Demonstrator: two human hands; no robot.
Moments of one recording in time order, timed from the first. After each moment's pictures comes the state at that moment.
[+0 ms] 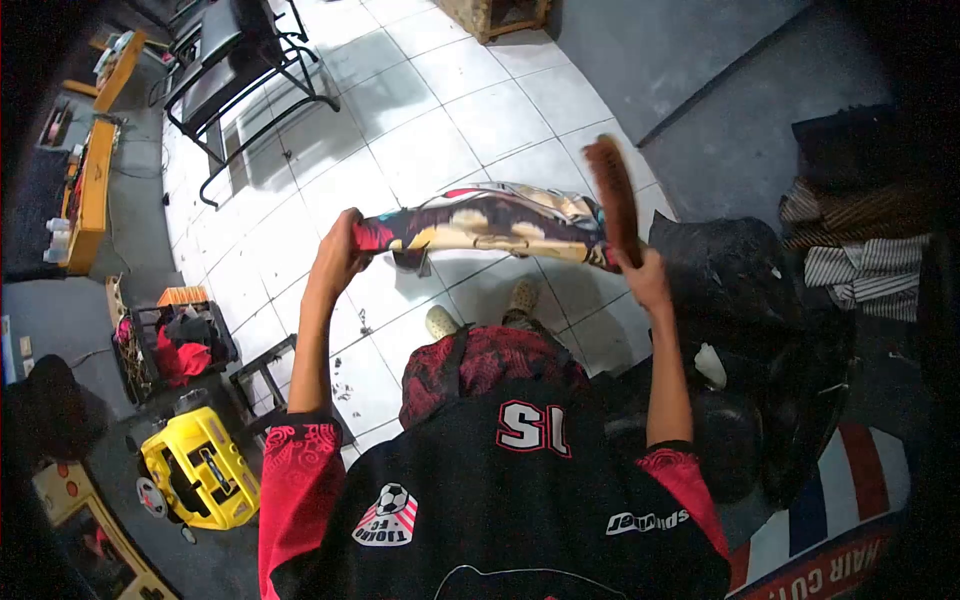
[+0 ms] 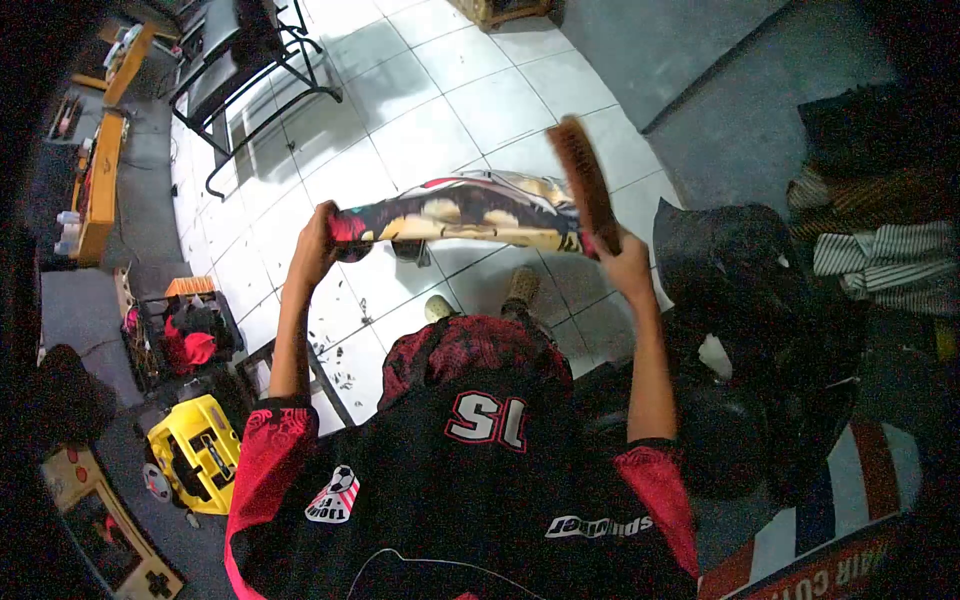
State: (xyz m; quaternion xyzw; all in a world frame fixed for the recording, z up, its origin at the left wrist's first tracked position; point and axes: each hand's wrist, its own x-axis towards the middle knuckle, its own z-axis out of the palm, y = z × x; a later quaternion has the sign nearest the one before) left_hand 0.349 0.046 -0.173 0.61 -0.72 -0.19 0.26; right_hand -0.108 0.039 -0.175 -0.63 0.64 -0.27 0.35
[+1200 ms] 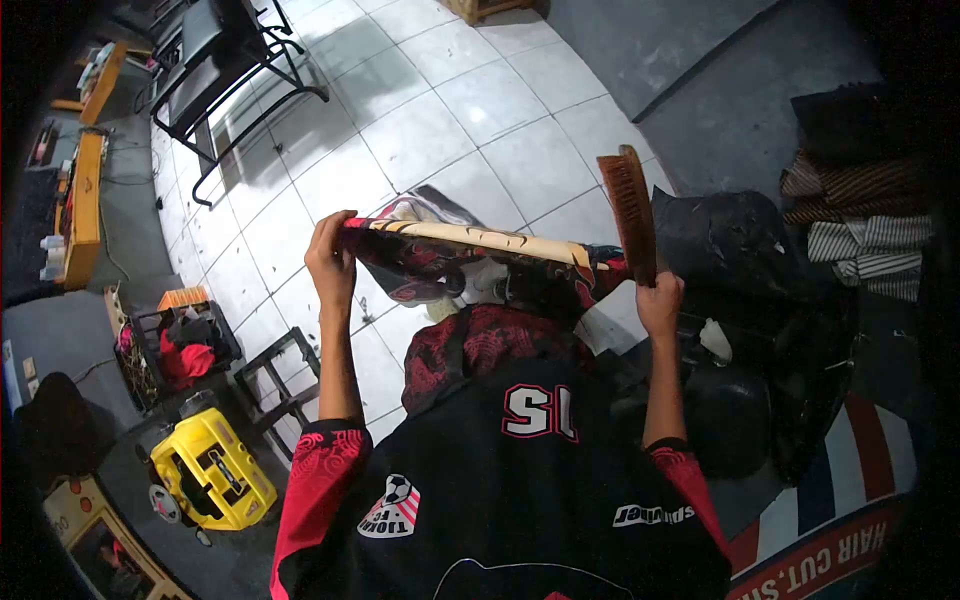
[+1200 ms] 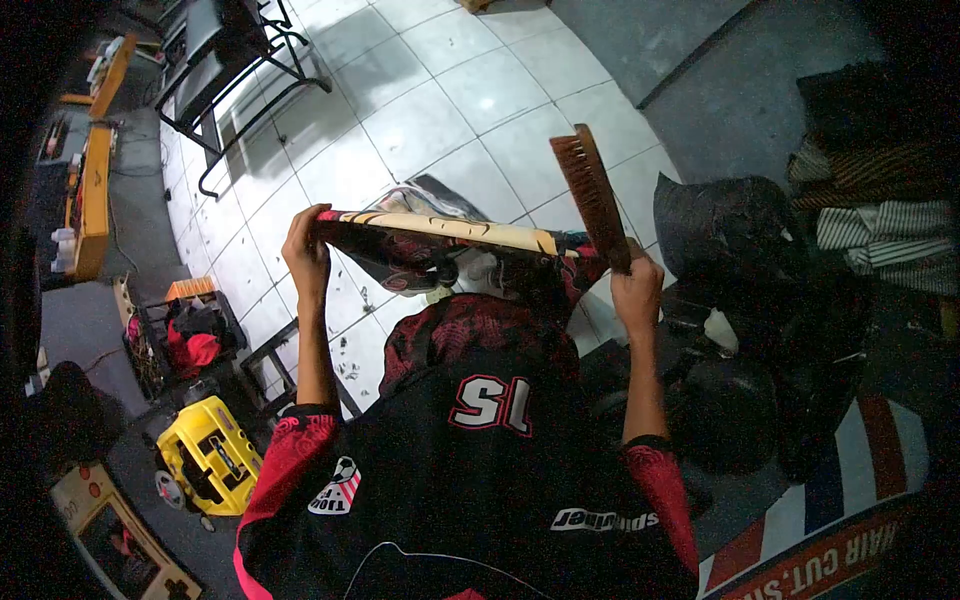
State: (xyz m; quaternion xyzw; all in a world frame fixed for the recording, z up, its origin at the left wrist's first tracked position) left_hand 0.325 0.066 -0.169 0.64 -0.62 -0.12 0.44; right_hand -0.095 0.101 -0.147 -0.68 0.67 -0.28 0.14
